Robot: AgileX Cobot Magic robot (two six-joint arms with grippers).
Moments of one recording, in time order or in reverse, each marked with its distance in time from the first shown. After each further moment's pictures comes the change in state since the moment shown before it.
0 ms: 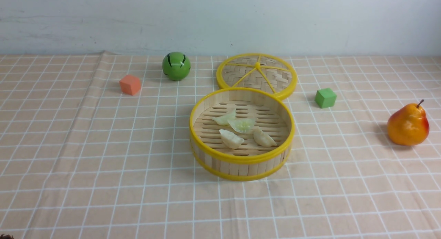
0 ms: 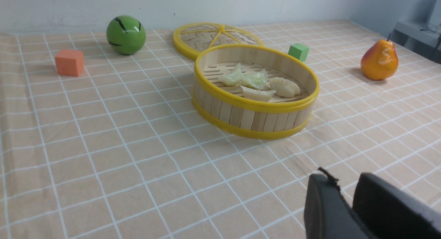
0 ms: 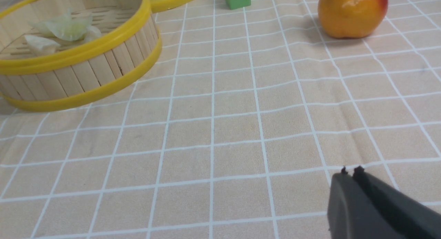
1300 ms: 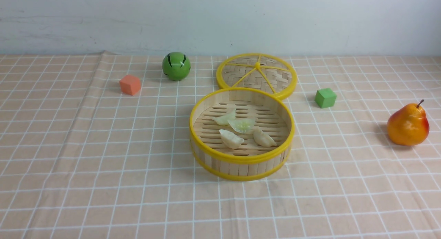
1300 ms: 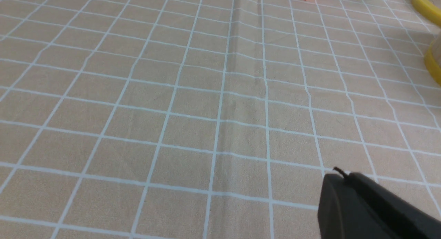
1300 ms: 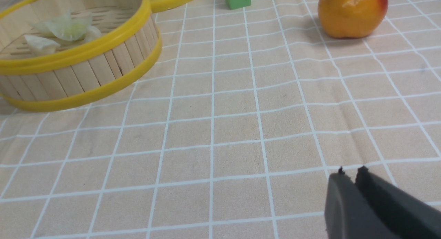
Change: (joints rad) right arm 0.000 0.000 0.000 0.001 0.001 0.000; left arm 0.619 -0.029 0.324 -0.054 -0.153 0.026
